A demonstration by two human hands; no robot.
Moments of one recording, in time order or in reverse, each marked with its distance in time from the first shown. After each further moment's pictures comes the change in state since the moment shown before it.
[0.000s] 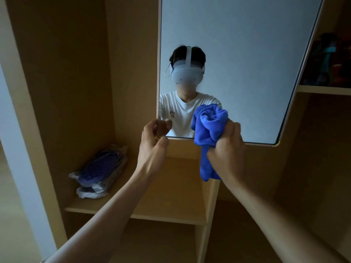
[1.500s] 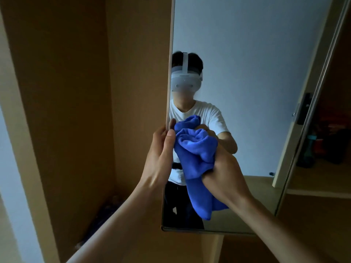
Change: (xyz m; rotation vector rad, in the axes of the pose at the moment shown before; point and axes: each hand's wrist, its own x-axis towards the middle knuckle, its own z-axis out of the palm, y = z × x) left_hand 0.153 0.207 -0.018 -0.132 -0.071 0.088; right_hand 0.197 -0.112 -0.095 0.512 -0.279 -0.084
